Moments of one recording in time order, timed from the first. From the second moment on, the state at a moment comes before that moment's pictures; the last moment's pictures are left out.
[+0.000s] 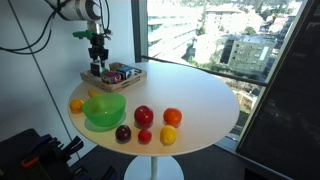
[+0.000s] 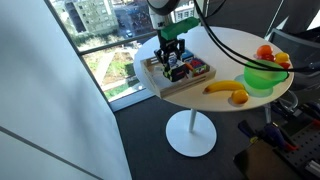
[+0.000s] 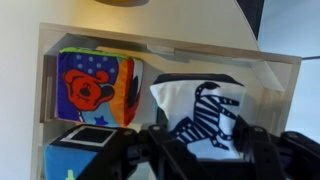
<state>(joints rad) 0.39 0.64 0.12 -1.45 -0.08 1.85 0.43</state>
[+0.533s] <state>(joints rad) 0.39 0.62 0.11 -1.45 -0.08 1.85 0.43</state>
